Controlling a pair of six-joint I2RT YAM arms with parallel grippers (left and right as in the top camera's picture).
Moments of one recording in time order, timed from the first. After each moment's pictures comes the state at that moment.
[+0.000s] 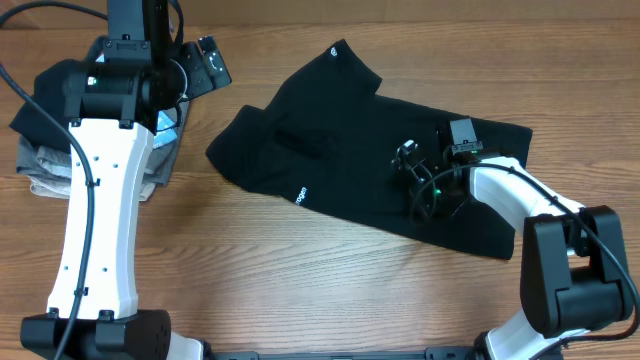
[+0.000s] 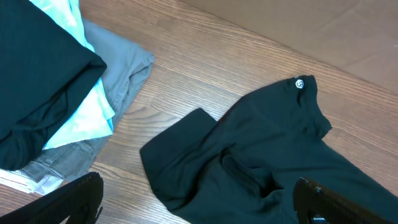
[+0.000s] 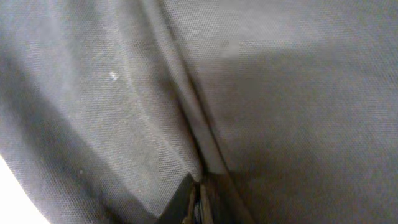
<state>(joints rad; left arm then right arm) -0.07 1.66 1.88 -1.10 -0.04 -0.45 0.15 1.79 1.00 -0.58 -0.31 -0.51</state>
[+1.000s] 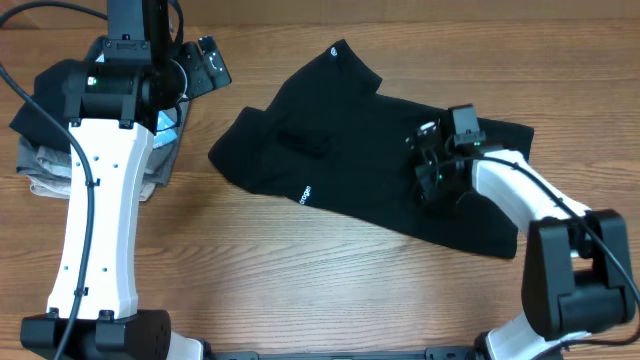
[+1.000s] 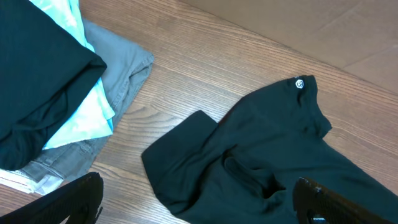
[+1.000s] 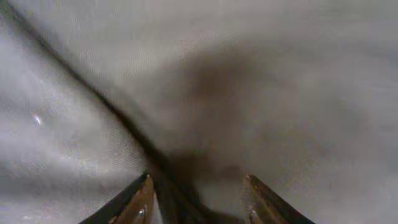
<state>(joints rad) -0.07 1.66 1.88 -1.10 -0.04 -0.45 0.15 1.77 1.07 -0.59 -0.09 -0.26</state>
